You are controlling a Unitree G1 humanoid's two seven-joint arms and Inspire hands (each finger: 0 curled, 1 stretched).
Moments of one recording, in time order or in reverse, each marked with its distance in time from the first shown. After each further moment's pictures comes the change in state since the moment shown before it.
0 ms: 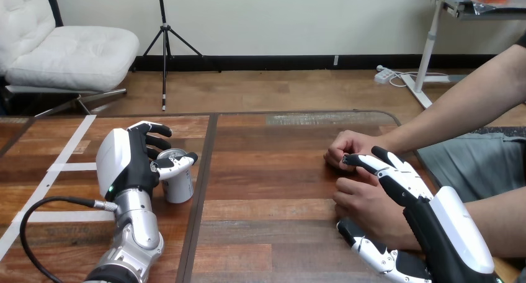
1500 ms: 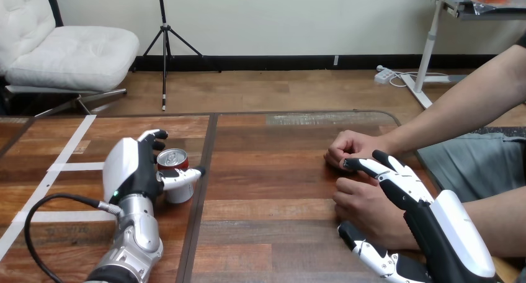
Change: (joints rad) left arm 0.000 0.001 -0.033 0.007 0.028 0.094 -0.089; right arm 0.016 0.000 0.000 -0.005 -0.004 0.003 0.000
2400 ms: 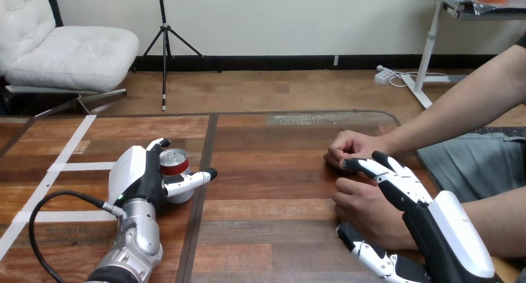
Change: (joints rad) left arm 0.000 0.001 -0.021 0.008 0.032 0.043 -0.058; right arm 0.004 0.000 0.000 -0.008 -0.012 0.008 0.000
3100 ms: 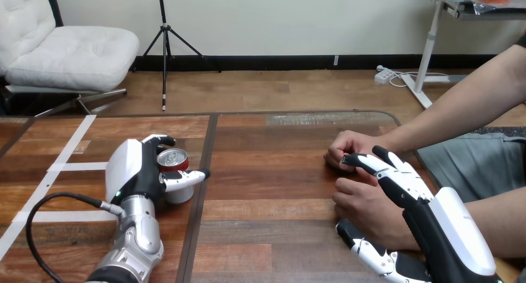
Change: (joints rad) left arm 0.000 -0.002 0.016 0.000 -0.017 -0.067 0.075; right arm 0.003 0.000 0.000 -0.028 -0.002 0.006 0.000
